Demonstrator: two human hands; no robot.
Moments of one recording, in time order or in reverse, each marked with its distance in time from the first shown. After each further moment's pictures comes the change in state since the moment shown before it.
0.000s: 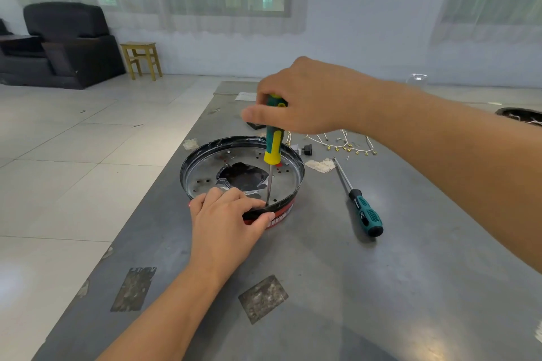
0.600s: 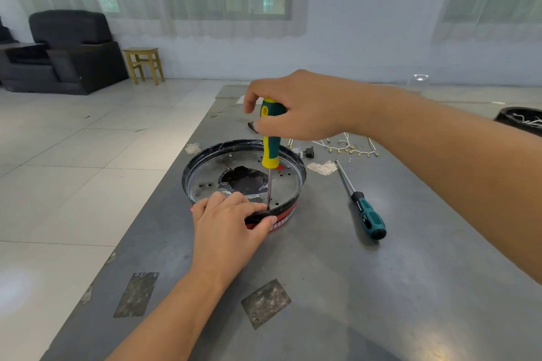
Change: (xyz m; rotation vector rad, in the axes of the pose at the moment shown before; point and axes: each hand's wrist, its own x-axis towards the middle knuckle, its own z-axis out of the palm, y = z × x) left_hand 0.001 -0.001 0.000 0.016 -0.011 -0.006; right_hand 0.000 -0.001 0.002 0.242 -0.096 -0.012
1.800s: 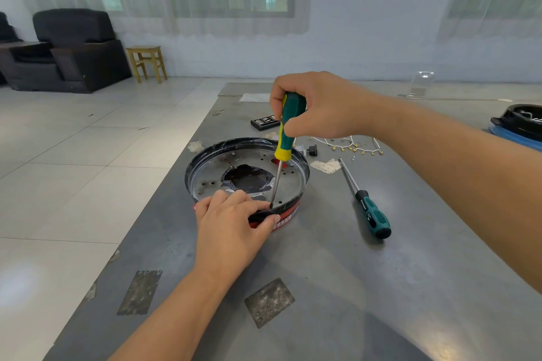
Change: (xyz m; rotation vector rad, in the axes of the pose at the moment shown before) left_hand 0.000 0.001 -0.001 0.009 -0.029 -0.002; right_hand -0.008 0.021 0.011 0.289 0.103 0.052
